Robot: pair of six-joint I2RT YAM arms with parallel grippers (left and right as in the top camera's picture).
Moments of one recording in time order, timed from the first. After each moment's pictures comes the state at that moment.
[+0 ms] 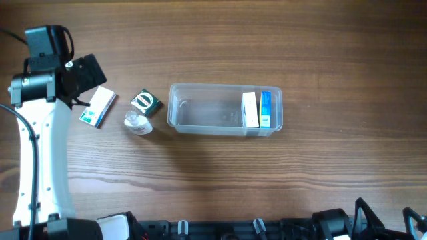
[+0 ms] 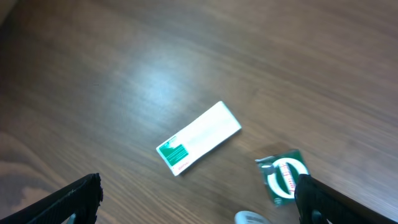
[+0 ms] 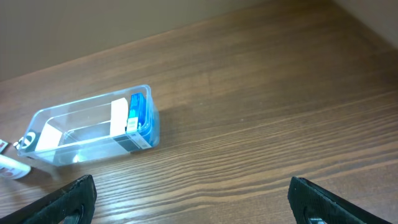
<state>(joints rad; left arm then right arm) 0.19 1.48 1.44 -0.99 -0.22 -0.25 0.17 0.31 1.38 -1.59 0.20 0.33</state>
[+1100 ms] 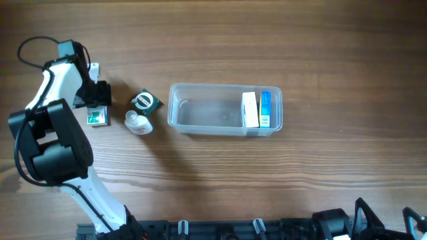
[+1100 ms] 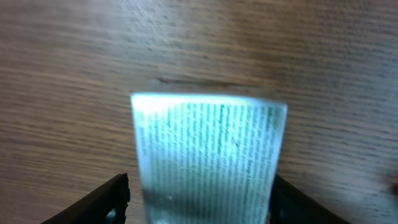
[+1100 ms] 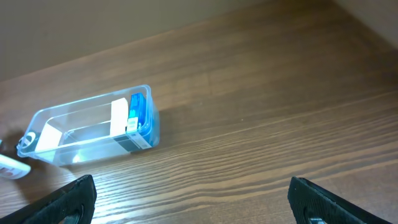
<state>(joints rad) 0.28 2.07 1.44 -0.83 -0.11 0.17 0.17 0.31 1.38 -1.59 0.20 0.33</state>
